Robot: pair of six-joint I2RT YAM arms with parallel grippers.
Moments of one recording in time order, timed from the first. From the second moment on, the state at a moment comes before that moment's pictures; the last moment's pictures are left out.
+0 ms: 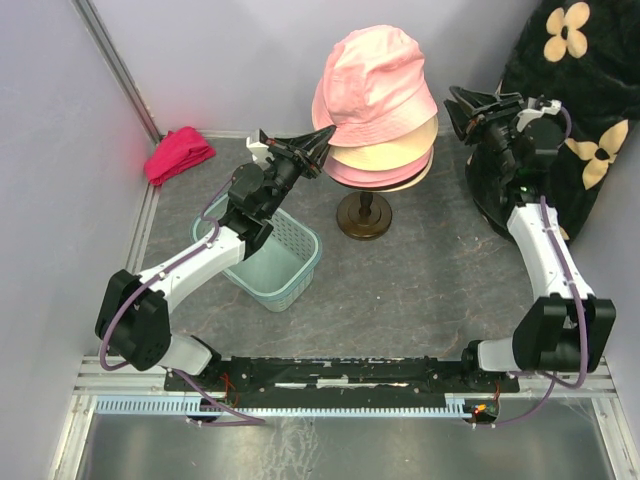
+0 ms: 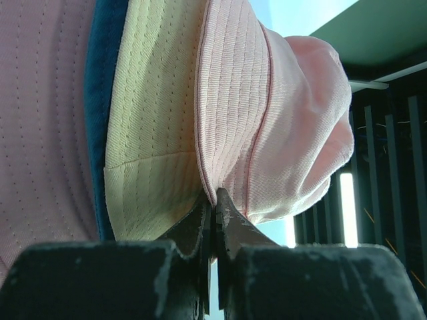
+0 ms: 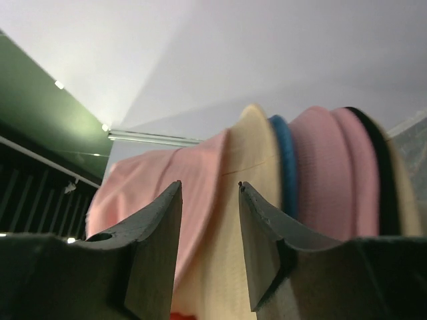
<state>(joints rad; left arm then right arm) -0.59 1.44 1.04 0.71 0.02 -1.83 -0.06 1.41 1.21 0.36 -0.41 1.61</state>
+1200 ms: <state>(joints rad) -0.60 1.44 1.05 0.71 0.02 -1.79 0.02 1.24 1.22 0.18 -0.48 1.65</state>
